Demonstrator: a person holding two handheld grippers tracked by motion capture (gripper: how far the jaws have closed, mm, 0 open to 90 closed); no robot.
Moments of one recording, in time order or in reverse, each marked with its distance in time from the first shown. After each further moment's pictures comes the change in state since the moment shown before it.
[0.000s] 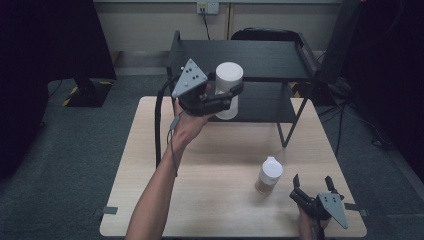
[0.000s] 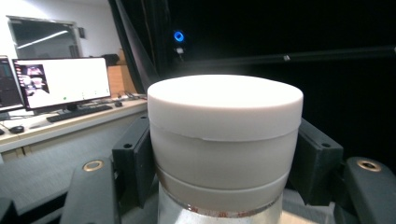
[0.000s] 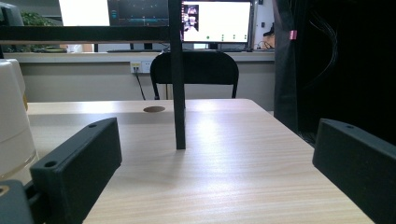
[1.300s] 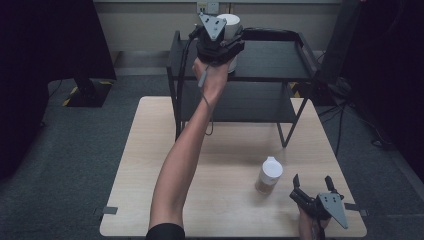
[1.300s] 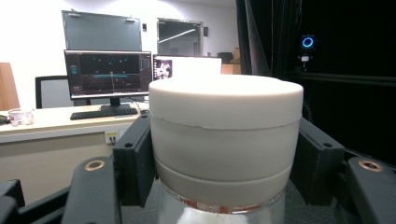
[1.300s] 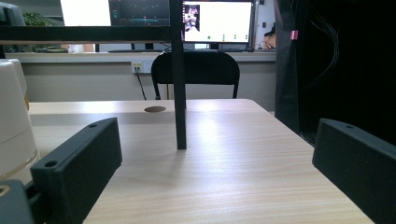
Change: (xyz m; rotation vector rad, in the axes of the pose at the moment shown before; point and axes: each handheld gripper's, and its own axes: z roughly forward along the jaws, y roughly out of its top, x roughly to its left) left arm -0.024 0.028 0.113 0.015 0.512 -0.027; right arm 0.000 0.000 0.000 0.000 0.003 0.002
